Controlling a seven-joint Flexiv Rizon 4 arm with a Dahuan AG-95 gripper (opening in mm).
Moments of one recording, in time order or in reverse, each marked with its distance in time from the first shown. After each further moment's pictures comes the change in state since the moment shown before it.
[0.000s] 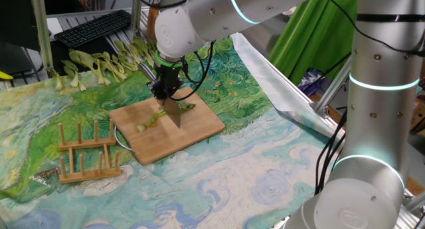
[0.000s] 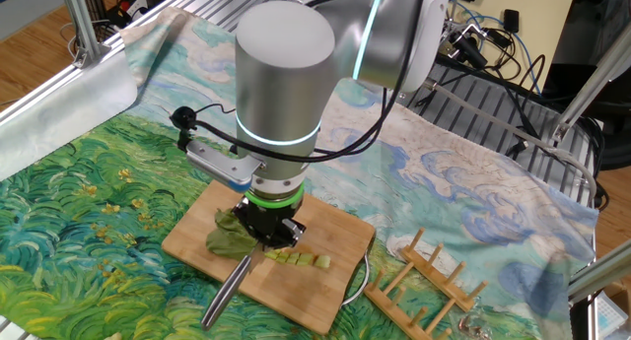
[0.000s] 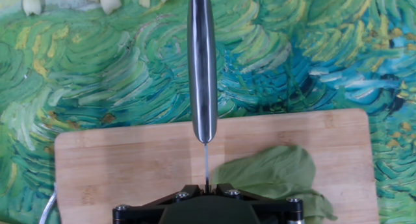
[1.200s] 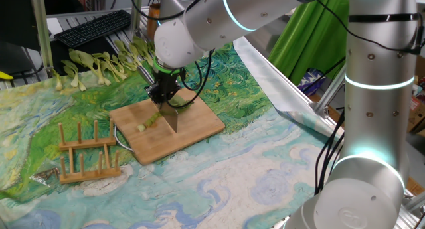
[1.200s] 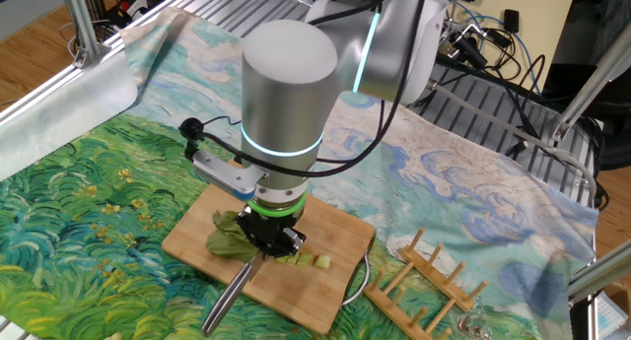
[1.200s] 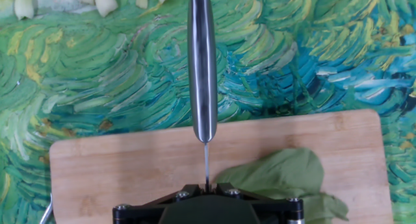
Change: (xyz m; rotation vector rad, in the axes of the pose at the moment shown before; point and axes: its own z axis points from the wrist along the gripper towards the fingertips) arm 0.001 0.007 0.009 -0.009 -0.015 0.024
